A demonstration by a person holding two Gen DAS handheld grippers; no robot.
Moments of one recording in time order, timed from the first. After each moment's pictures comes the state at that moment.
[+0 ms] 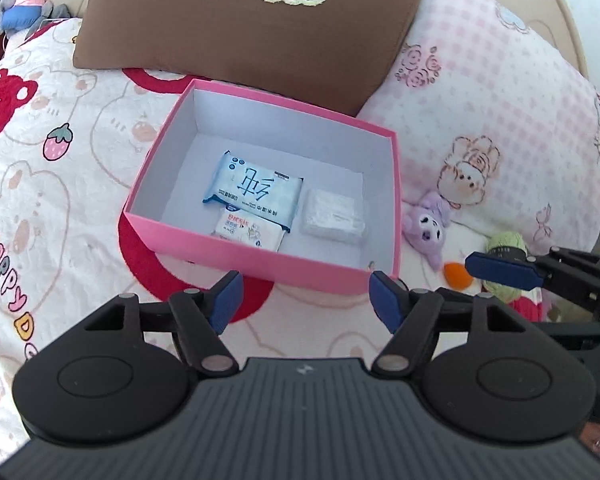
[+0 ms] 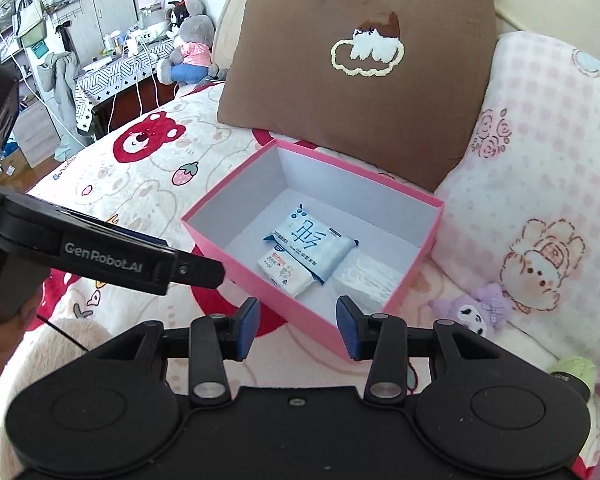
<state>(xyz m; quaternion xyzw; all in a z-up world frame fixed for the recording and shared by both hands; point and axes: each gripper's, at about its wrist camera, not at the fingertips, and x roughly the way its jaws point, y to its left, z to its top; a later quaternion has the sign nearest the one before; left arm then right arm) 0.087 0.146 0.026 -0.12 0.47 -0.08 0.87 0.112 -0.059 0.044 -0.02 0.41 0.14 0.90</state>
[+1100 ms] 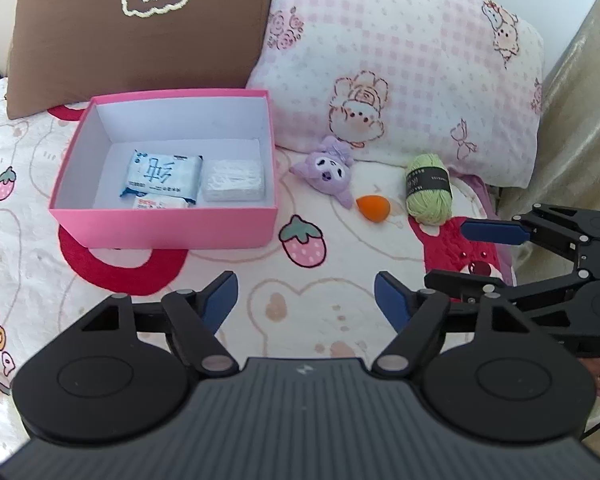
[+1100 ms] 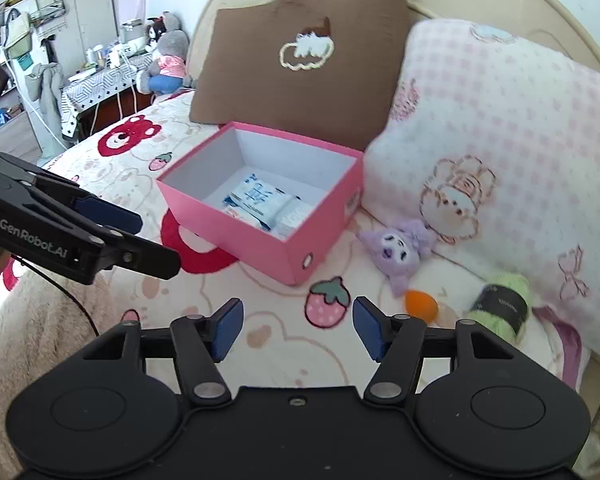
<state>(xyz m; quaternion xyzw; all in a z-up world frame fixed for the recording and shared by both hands) 0.006 0.049 0.033 -0.03 0.45 -0.18 0.87 -0.005 -0.138 0.029 -0.02 0.39 0.10 0.92</state>
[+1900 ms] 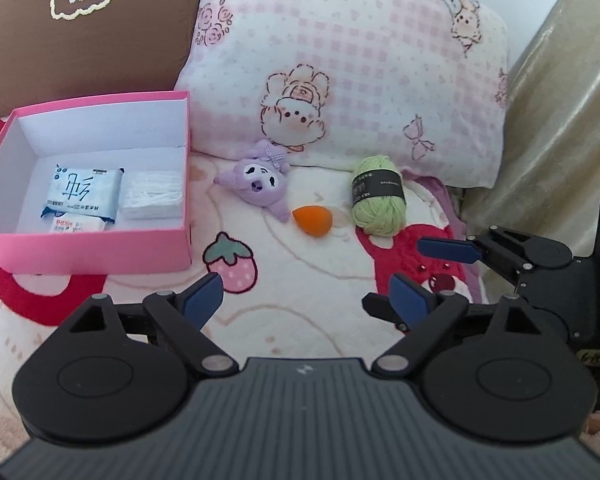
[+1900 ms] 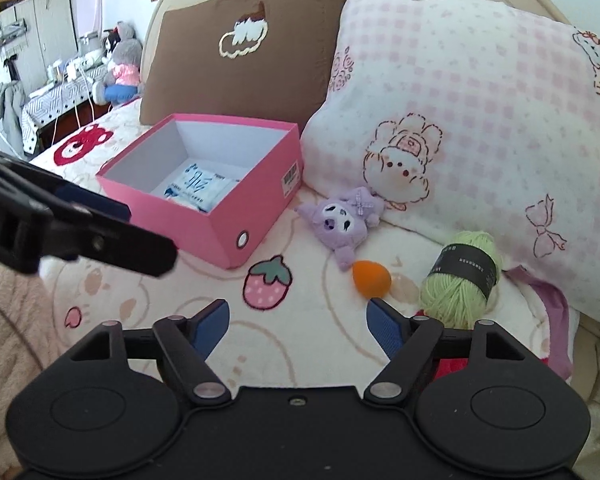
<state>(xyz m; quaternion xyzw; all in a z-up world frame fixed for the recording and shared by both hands) 0.035 -0.021 0.005 -0.04 0.44 -0.23 0.87 0.000 -0.189 -0.023 0.00 0.37 0.05 0.93</state>
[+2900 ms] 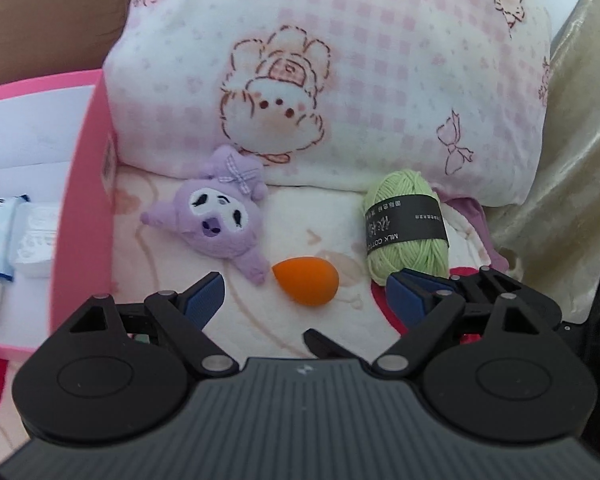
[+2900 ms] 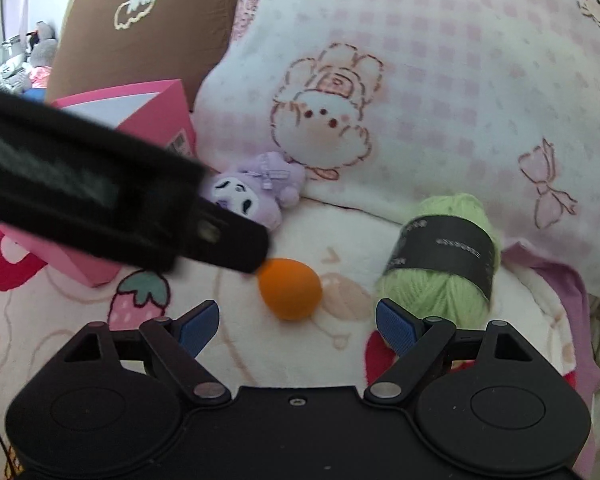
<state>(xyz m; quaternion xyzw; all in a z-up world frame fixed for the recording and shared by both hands) 0.149 -0.095 -0.093 -0.05 0.43 -0.26 0.86 0.084 -0.230 -0.120 0.01 0.37 -0.05 0.93</state>
